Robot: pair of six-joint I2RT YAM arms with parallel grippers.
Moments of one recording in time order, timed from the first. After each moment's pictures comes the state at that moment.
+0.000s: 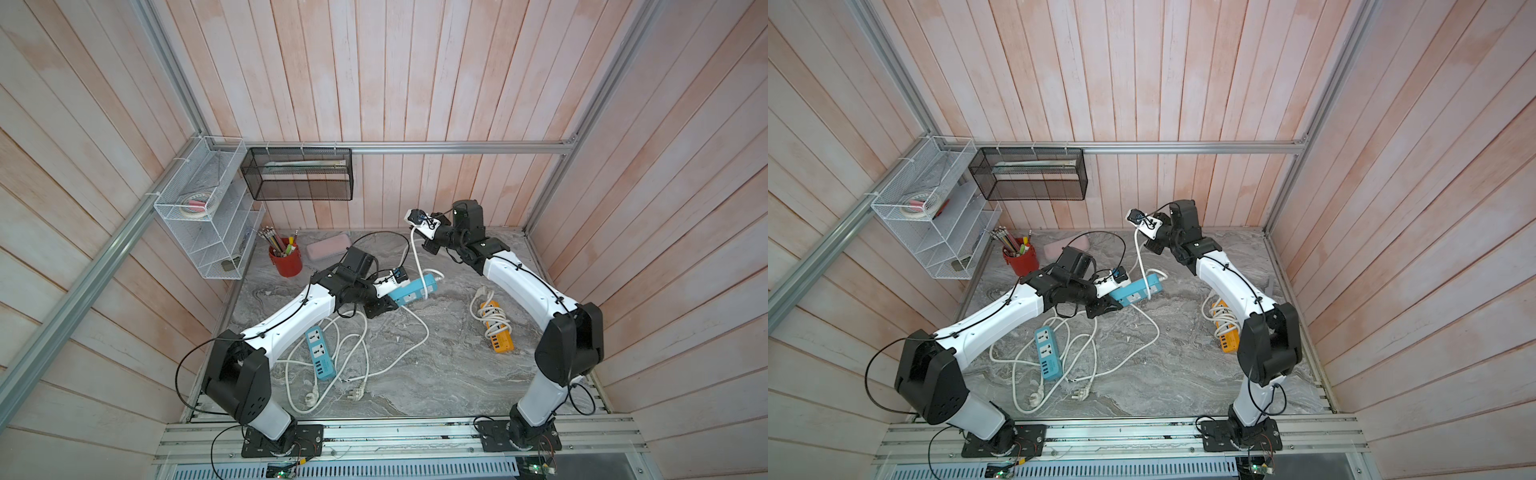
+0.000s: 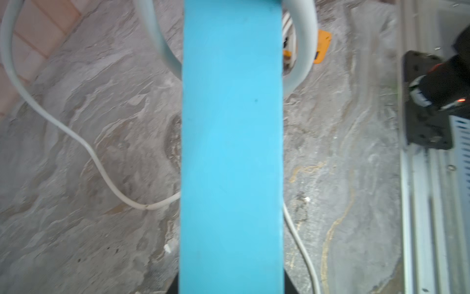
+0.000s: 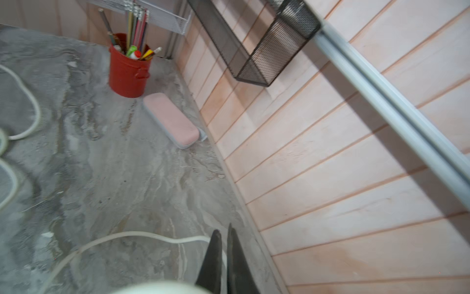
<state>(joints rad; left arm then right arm) -0.58 1.56 1.27 -0.62 0.54 0.58 0.41 1.81 1.63 -0.23 -0.46 -0.71</state>
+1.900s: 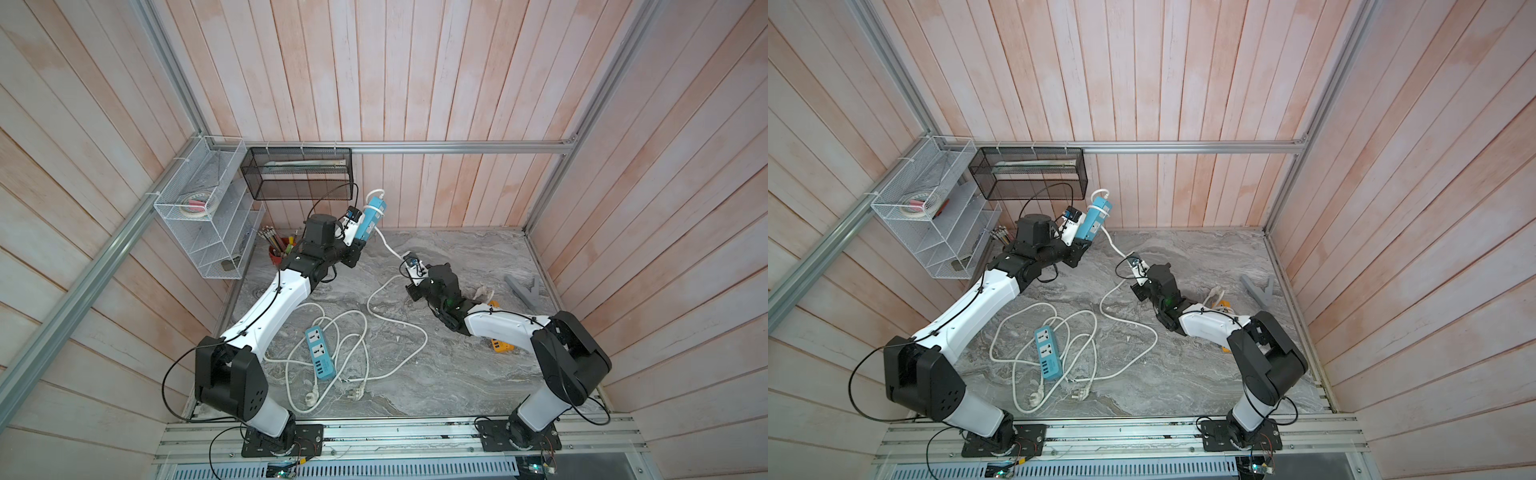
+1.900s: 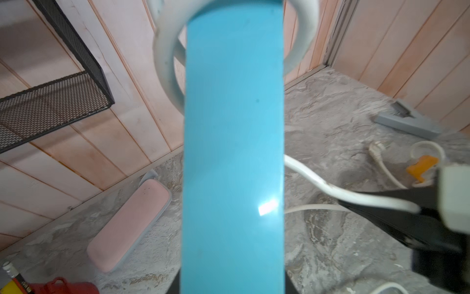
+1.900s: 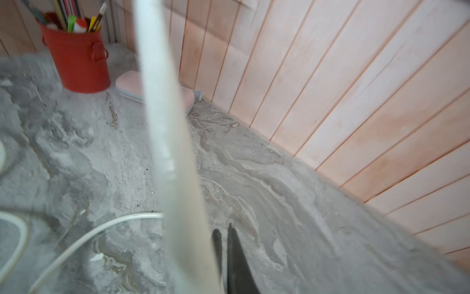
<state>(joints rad) -0.34 1.60 1.43 -0.36 0.18 0.23 0.71 1.64 0.91 0.44 0.21 -0.33</state>
